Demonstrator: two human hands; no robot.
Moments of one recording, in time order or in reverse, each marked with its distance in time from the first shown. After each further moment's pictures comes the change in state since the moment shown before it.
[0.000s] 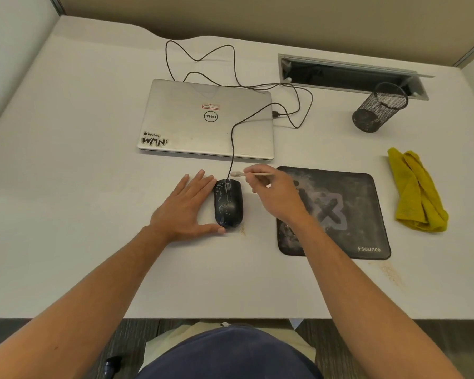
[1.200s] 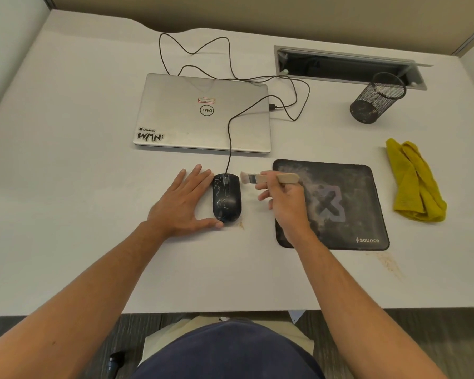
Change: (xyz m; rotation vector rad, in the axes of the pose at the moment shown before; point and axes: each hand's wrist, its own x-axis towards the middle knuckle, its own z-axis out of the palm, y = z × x) left_hand -0.001 0.002 -0.001 0.024 0.009 0.013; right_hand -0.031 0.025 0.008 0.298 0.262 0.199
